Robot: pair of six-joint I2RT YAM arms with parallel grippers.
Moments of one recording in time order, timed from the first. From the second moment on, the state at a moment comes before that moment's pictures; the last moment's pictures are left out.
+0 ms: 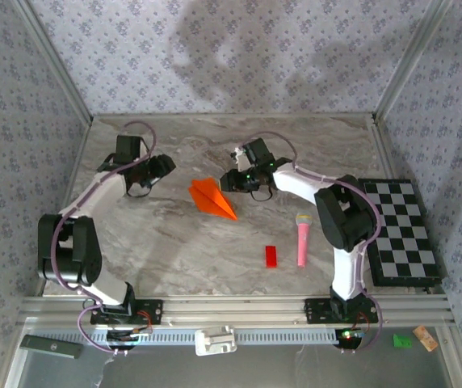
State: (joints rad) left arm -0.12 1.52 1.04 -0.39 0.32 -0.69; right arm 0.56 1.97 1.37 -0.29 -0.50 0.44
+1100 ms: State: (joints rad) left arm -0.13 1.40 0.75 -0.07 0.55 -0.81; right arm 0.57 2.16 1.56 -0.29 -0.70 0.33
